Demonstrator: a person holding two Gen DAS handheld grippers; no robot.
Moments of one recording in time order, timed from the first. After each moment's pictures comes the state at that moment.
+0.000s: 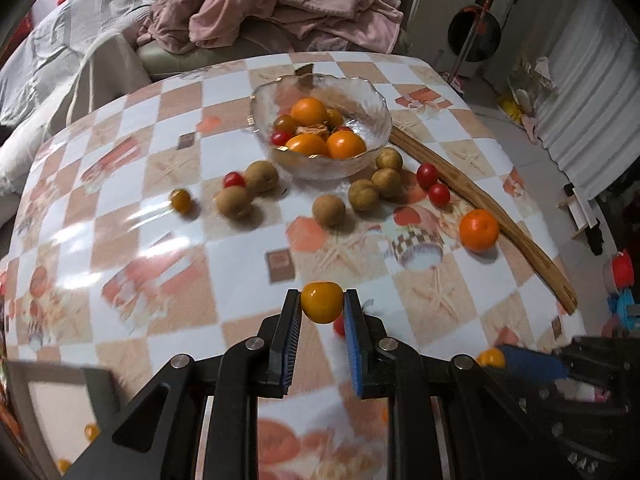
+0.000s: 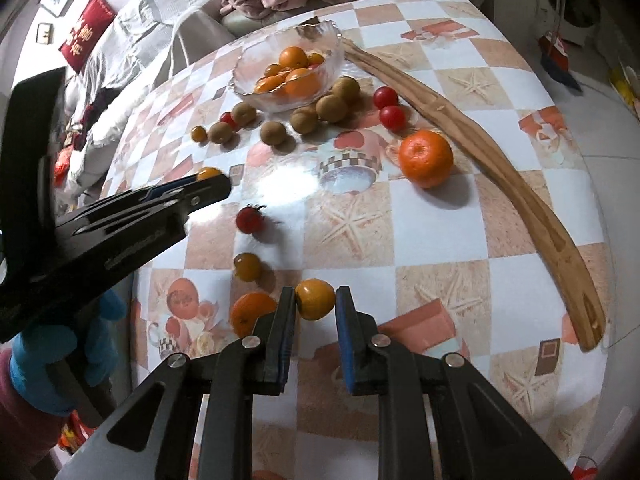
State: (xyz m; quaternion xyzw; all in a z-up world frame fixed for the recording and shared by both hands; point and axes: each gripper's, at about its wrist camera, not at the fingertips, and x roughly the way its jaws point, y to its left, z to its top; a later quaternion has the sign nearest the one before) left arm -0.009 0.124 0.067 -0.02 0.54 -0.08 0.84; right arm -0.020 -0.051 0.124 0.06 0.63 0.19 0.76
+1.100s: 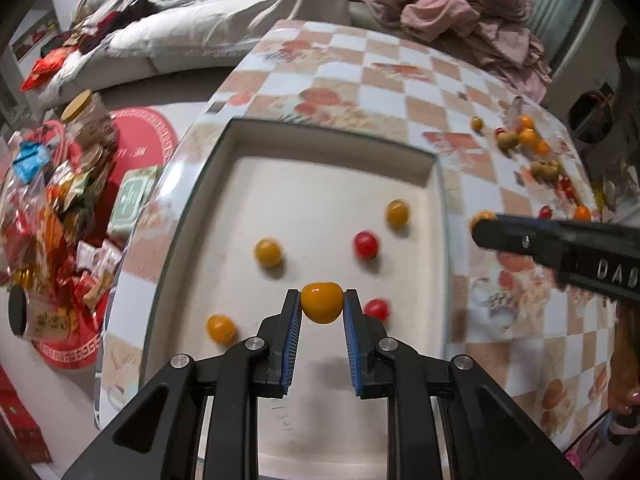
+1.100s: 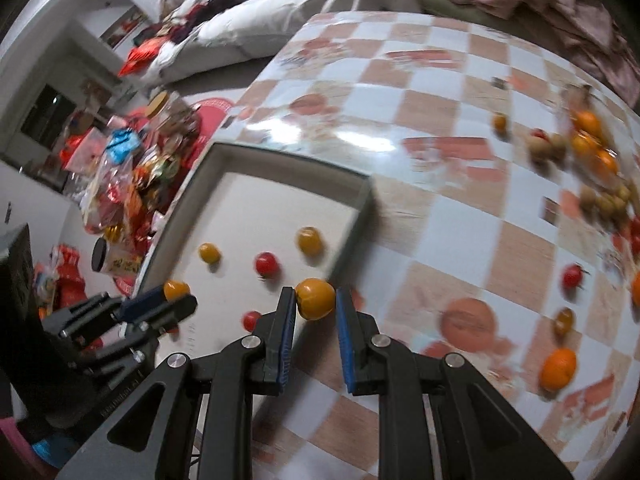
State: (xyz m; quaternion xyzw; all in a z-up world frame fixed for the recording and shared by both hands) left arm -0.218 0.347 0.075 -0.14 0.55 0.13 0.82; right arm -0.087 0.211 0.148 -0.07 0.62 0.37 0.69
